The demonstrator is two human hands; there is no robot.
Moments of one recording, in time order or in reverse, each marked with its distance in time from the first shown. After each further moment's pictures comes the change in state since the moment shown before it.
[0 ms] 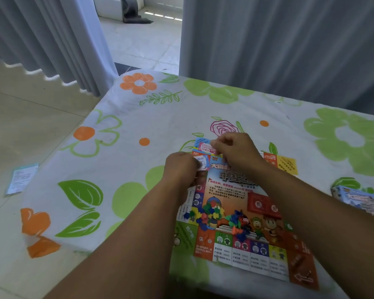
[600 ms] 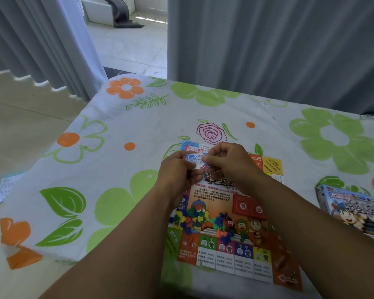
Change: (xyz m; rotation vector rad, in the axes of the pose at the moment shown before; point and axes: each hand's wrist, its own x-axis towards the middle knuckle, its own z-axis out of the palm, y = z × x) left_hand -0.001 -0.006 0.021 -0.212 -0.107 0.073; right_hand -0.027 0.007 -0.018 0.361 -0.079 0.158
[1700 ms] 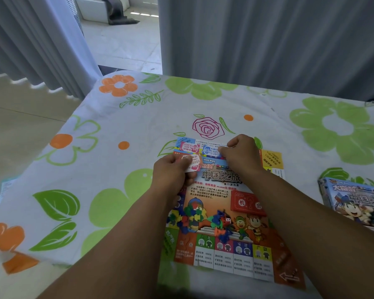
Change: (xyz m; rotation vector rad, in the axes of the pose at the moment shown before) left_hand 0.020 -0.021 -0.002 0.161 0.108 0.057; right_hand 0.038 0.033 -0.020 -0.437 0.460 0.055
